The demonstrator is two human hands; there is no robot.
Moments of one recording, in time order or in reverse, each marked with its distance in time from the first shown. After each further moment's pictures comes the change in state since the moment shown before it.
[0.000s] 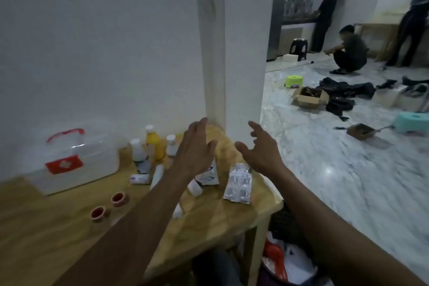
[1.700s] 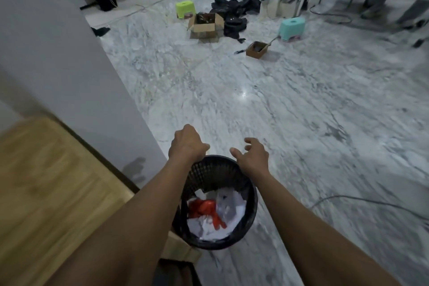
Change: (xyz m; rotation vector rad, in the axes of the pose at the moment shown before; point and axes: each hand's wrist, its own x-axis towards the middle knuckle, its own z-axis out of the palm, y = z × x) left_hand 0.073 0.134 0.307 0.034 -0.639 -0.220; right_hand -0.036 0.314 -0.055 0.190 0.329 0.846
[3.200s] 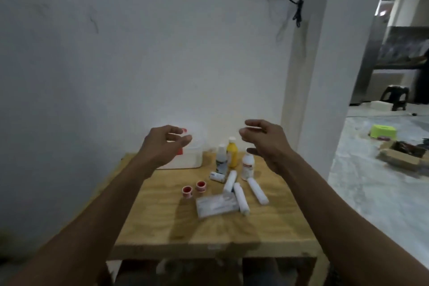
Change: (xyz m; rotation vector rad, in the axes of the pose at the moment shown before) left_hand -0.435 -0.295 -0.288 -0.559 0.969 -0.158; right_hand -0.398 -0.284 0.095 0.290 -0.970 -0.700
